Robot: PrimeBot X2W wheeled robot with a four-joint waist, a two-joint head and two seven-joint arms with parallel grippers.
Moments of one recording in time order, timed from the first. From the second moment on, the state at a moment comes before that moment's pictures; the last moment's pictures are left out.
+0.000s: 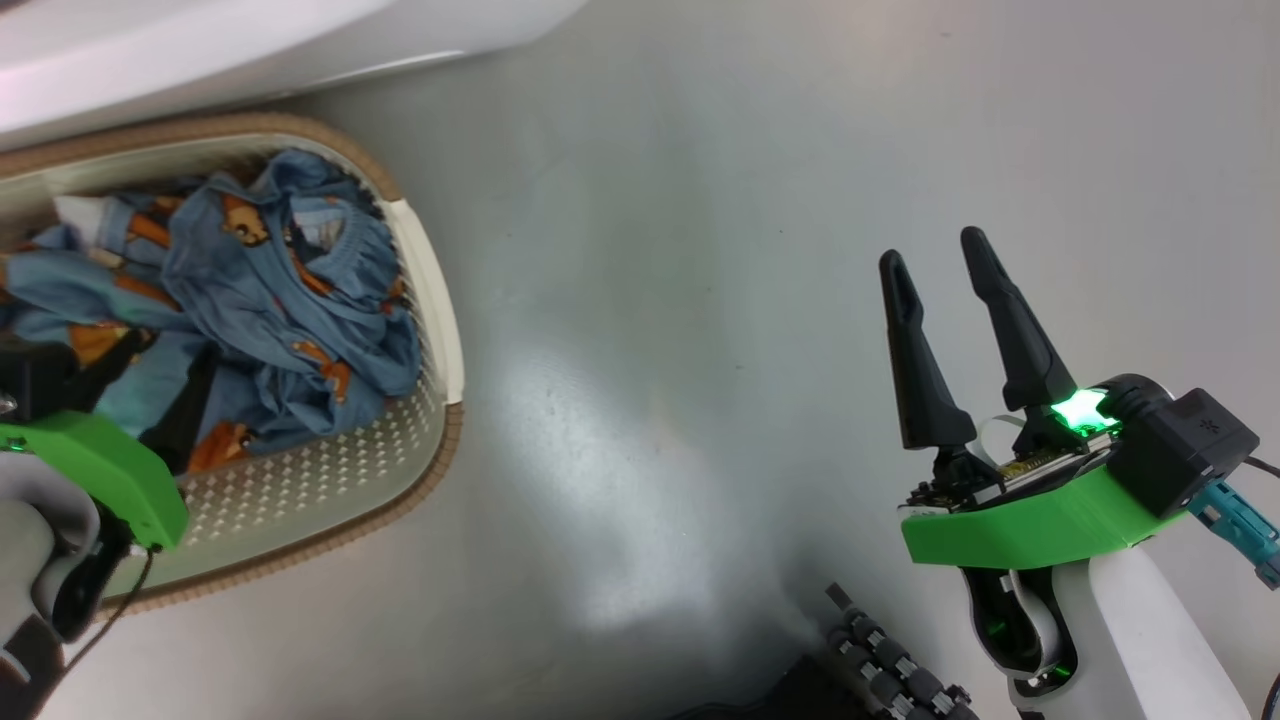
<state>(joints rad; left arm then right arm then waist) -0.88 0.68 -1.10 0.82 -1.12 -0.14 -0.26 -0.28 -0.05 0.18 -0.02 0.36 0.13 -0.25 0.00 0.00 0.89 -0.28</state>
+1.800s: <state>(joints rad) -0.98 0.73 -1.30 0.68 -1.33 -0.13 -0.24 -0.30 -0.04 0.19 -0.02 0.37 0.13 -0.25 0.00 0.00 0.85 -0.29</state>
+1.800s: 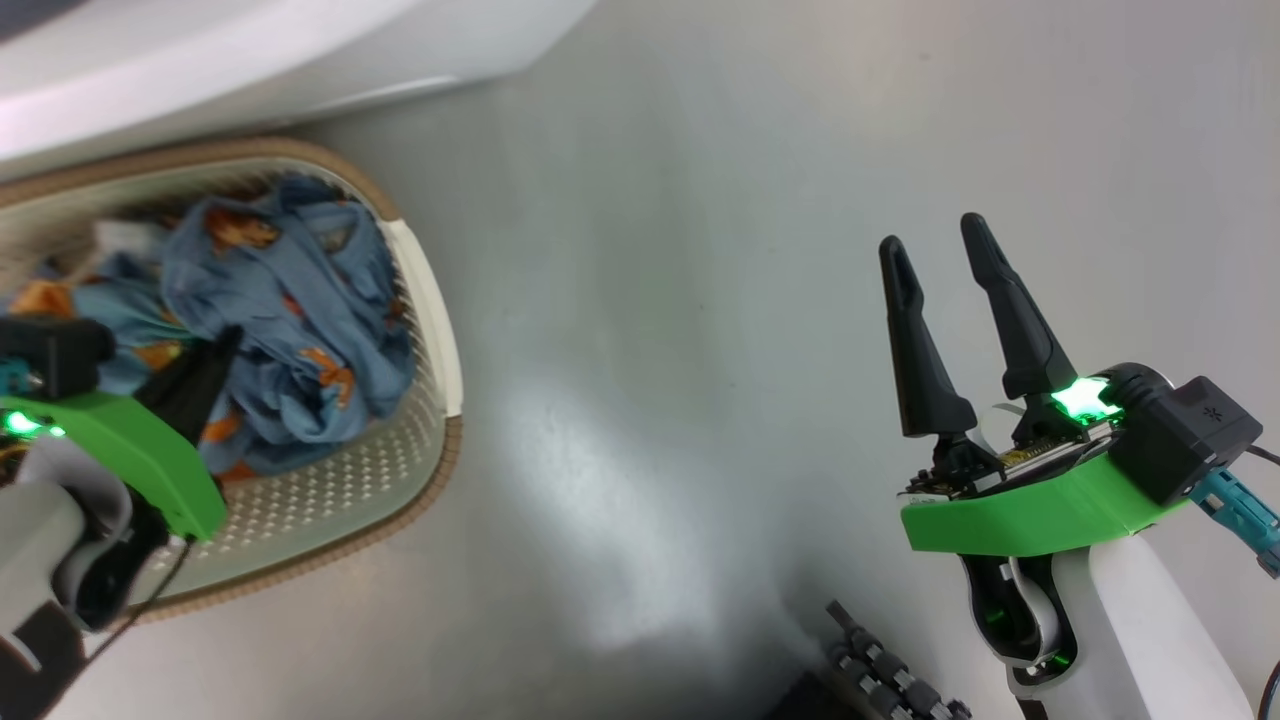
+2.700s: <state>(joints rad) -0.51 0.66 -0.77 0.31 -1.12 -0.13 -0.25 -0.25 -0.04 0.15 0.13 0.34 0.13 -0.25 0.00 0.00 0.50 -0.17</state>
